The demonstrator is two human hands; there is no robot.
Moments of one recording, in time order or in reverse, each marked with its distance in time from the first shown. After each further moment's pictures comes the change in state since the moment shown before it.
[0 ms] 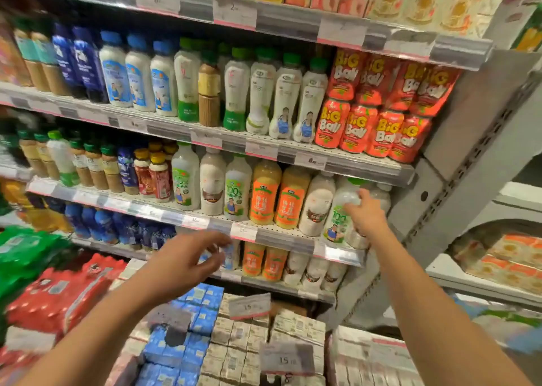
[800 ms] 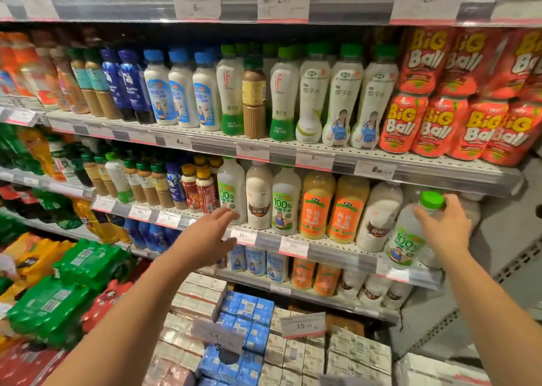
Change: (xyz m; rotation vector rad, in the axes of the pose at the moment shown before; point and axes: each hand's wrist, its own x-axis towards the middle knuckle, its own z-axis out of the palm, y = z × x) left_hand 0.087 -0.126 -0.030 0.400 -0.027 -0.166; right_hand 0.034 0.002 0.037 0.192 0.283 0.068
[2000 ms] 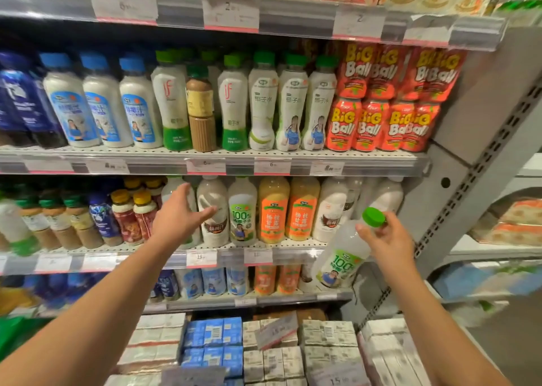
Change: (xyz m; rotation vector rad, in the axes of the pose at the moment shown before) left_hand 0.113 -0.031 0.004 -0.405 0.195 -0.144; right_hand -0.123 -0.029 -0.007 0.324 0.012 0.022
